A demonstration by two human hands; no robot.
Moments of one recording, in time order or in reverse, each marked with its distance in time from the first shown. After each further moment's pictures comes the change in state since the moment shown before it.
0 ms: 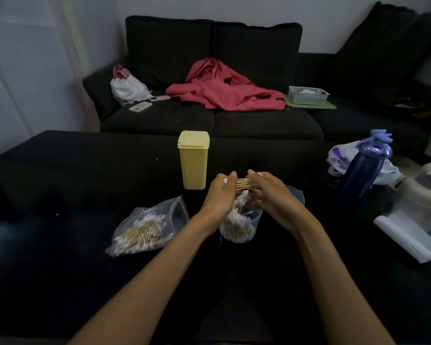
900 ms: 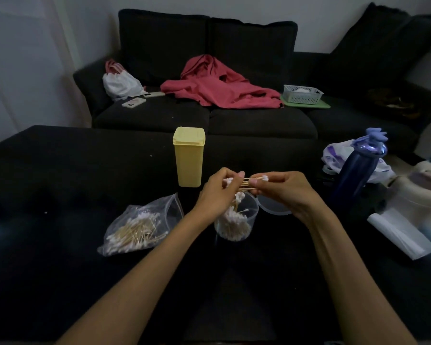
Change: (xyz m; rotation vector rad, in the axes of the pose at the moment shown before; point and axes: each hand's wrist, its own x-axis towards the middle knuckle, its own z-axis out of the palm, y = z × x) left_hand 0.006 -0.012 -0.002 0.157 -0.041 0.186; right_hand -0.014 -0.009 -0.023 -0.059 0.081 -0.058
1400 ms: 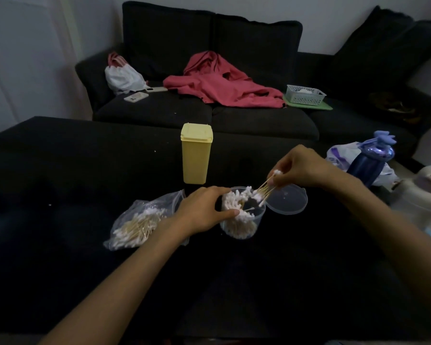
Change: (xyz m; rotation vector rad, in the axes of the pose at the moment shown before) left_hand -0.023 -0.024 -0.041 0.575 -0.217 0.099; right_hand 0.029 -0.038 -0.024 -0.960 -0.123 -0.194
